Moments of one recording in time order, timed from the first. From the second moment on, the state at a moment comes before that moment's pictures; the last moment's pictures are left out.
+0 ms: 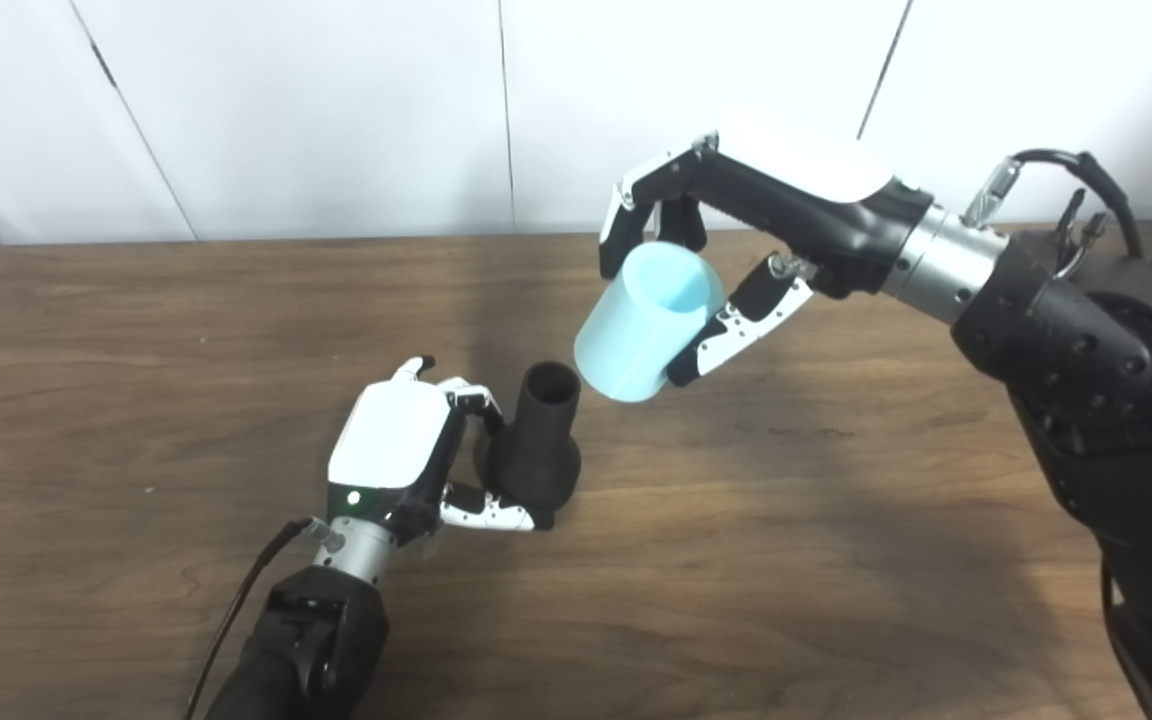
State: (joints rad) left arm -0.15 0.25 -0.39 -0.13 1.04 0.11 -0.04; right arm -0.65 -0.50 0.21 -0.57 -0.38 0.23 0.67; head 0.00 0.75
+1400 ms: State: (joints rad) left arm -0.15 0.23 -0.41 -0.15 1.07 0.15 -0.06; right arm -0.64 -0.44 0.25 -0.45 -0.42 0.20 0.66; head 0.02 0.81
